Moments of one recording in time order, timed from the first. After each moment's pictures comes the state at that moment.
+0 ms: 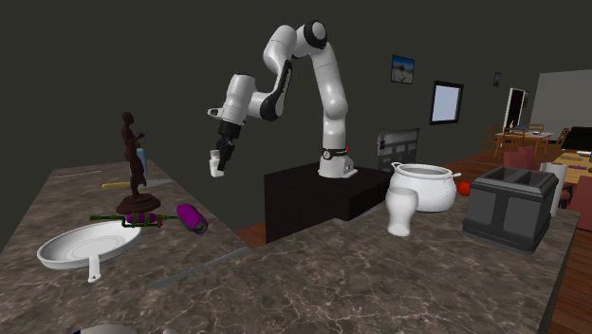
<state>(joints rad) -0.91 0.27 0.68 -2.36 -0.59 2.87 0.55</state>
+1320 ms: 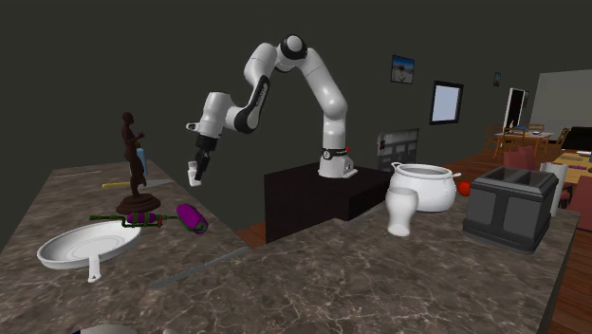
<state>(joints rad) -0.94 0.54 0.53 -2.12 -0.67 2.89 0.38</state>
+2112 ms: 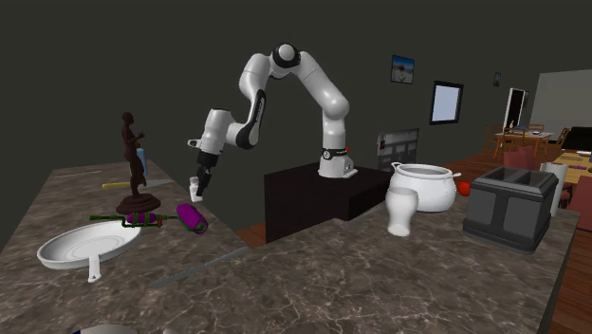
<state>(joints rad) -0.81 0.67 0.36 -2.07 -0.78 2.99 0.48</state>
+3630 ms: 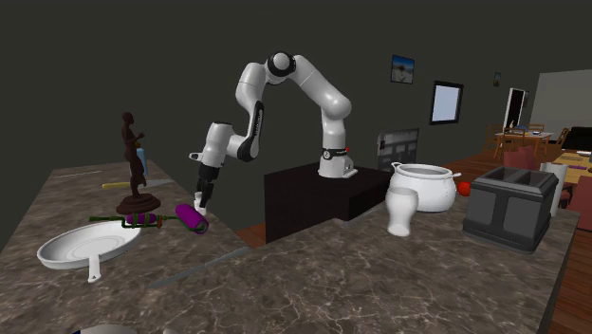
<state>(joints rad) -0.70 0.78 0.23 -2.00 -0.84 3.08 0.55</state>
